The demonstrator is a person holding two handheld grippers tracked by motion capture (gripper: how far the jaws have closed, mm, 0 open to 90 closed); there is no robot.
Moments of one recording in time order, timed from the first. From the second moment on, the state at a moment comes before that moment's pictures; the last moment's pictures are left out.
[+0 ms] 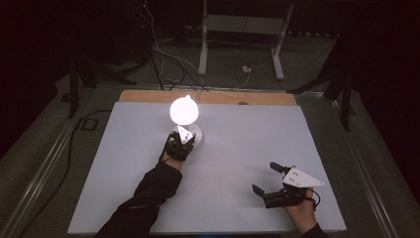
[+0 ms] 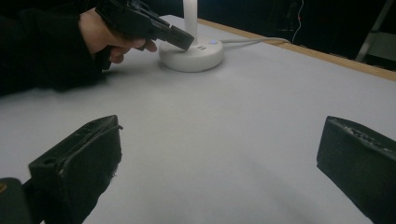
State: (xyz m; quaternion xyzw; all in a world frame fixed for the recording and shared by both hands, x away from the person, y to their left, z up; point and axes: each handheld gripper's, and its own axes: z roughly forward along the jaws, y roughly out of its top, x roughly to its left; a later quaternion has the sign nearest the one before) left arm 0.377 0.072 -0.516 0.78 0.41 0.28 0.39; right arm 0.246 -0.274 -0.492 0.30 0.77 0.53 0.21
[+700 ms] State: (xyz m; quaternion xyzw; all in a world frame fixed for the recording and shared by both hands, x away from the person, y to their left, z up) left arm 0.378 0.070 -0.516 0.78 0.41 0.28 0.38; right arm 0.246 -0.273 -0.493 0.30 0.77 0.52 0.21
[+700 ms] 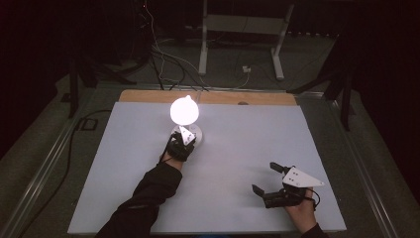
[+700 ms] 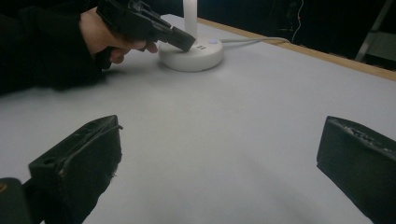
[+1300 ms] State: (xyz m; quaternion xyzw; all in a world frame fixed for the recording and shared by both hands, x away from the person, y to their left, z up) left arm 0.353 0.072 -0.471 0.78 0.39 0.22 0.43; right arm 0.246 -0.276 -0.492 0.30 0.77 0.53 0.21
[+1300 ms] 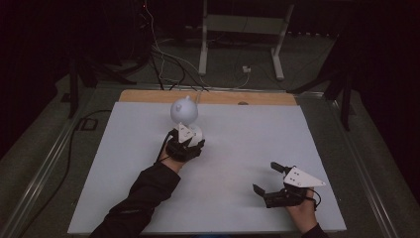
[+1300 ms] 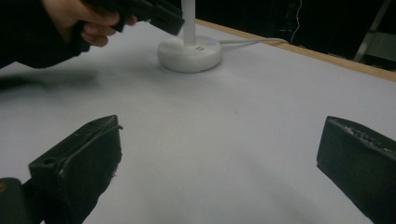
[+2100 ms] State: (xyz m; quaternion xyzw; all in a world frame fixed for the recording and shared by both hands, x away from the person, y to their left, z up) left arm 0.301 0.137 -0.460 0.82 0.32 0.11 0.46; right arm 0.247 -0.273 -0.493 0.30 0.77 0.53 0.21
